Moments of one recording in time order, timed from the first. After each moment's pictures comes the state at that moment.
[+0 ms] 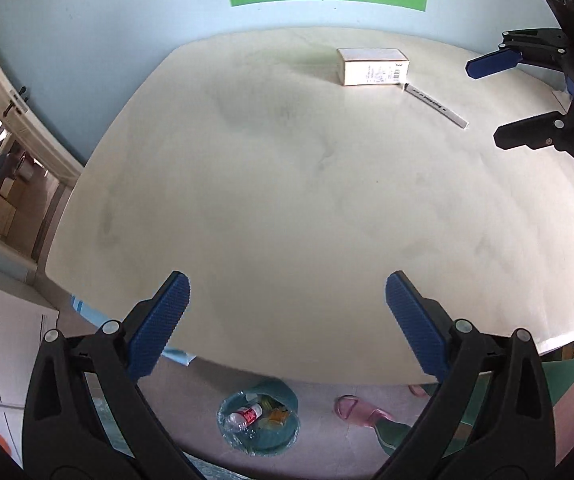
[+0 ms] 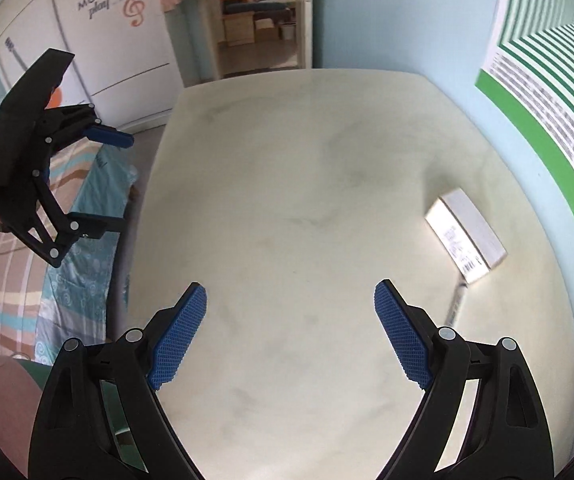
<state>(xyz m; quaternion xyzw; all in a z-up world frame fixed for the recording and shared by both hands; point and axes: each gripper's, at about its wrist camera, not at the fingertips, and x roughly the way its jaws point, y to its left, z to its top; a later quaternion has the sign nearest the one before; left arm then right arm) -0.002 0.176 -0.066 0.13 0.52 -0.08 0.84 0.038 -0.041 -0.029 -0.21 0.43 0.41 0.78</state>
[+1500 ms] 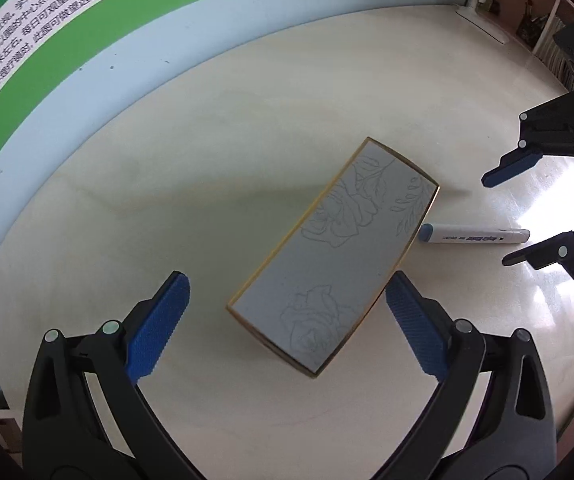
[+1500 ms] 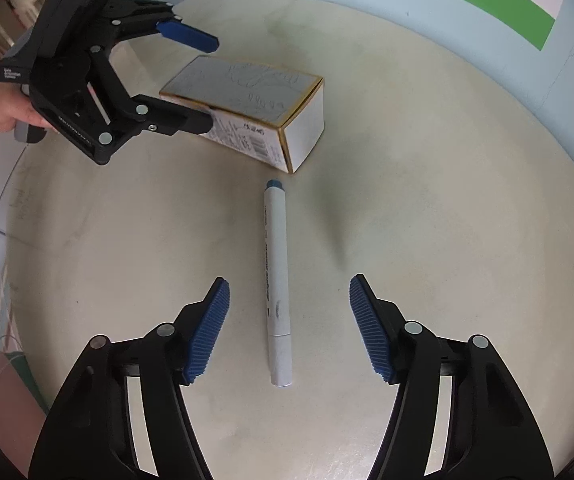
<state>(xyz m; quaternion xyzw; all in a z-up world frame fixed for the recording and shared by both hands) 0.317 0.008 -0.161 0.29 0.49 -0.41 0.71 0.182 -0.146 -0.144 -0.06 0.57 0.18 0.80</state>
